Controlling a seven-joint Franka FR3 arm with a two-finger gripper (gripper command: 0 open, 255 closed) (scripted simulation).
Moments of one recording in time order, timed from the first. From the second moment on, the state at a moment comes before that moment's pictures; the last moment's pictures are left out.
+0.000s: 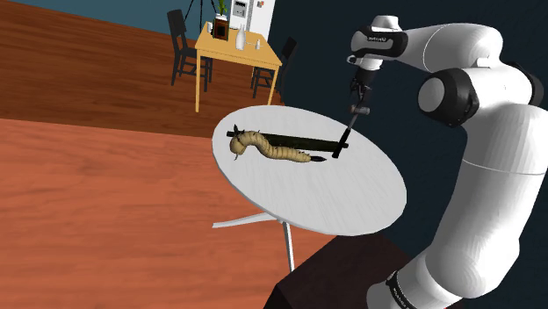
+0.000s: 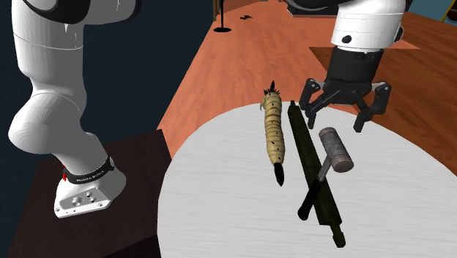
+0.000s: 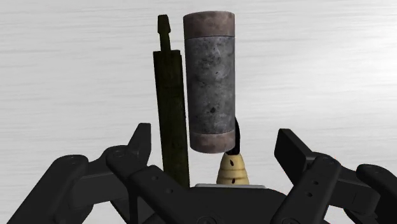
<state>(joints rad) -0.16 0.42 -0.49 -1.34 0.07 1.75 -1.59</state>
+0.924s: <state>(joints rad) -0.15 0.41 -0.49 -1.40 0.07 1.81 -1.59</state>
